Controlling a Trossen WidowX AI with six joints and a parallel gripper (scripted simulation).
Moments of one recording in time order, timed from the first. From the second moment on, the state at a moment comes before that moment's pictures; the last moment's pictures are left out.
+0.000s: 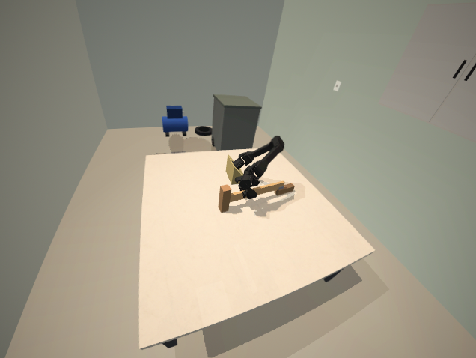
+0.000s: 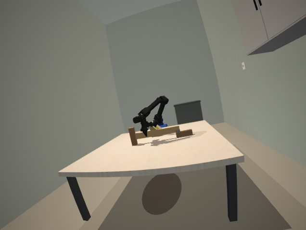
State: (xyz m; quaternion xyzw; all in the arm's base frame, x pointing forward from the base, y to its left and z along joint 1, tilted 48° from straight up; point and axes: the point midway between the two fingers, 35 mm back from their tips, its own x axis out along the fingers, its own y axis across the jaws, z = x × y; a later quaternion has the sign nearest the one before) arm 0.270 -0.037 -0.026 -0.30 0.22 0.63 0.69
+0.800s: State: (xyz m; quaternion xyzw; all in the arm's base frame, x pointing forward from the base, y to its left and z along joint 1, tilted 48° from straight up) arm 0.271 -0.039 -0.027 -0.30 0.22 0.63 0.69
